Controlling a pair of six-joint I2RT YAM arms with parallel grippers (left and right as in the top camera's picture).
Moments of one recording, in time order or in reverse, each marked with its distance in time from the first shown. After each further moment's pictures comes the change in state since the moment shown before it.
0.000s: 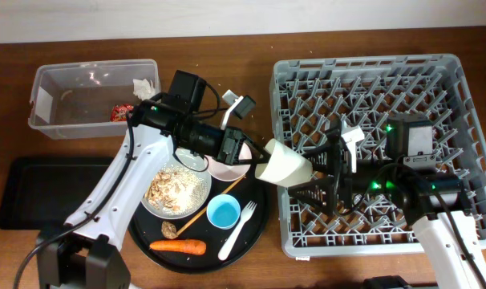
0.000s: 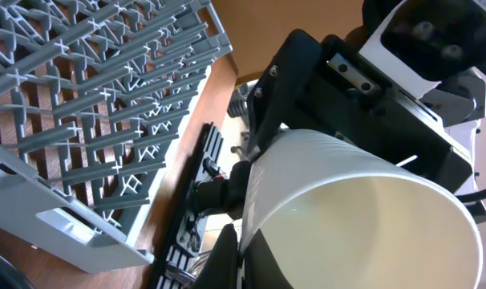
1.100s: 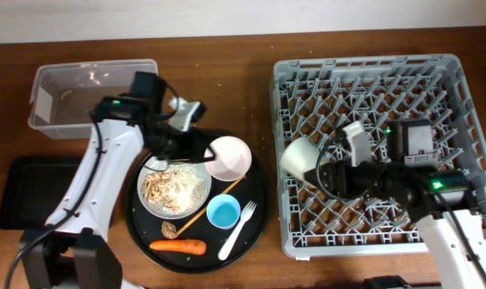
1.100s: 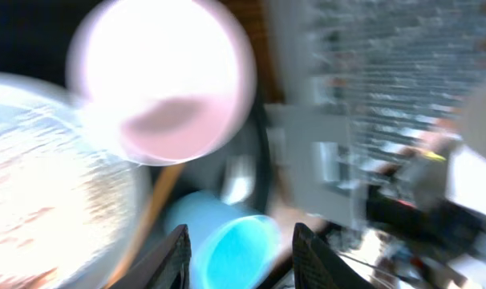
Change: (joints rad) left arm 0.206 0.000 0.003 -0.209 -0.698 -0.016; right arm 0.001 0.010 0.088 -0.262 0.652 0.250
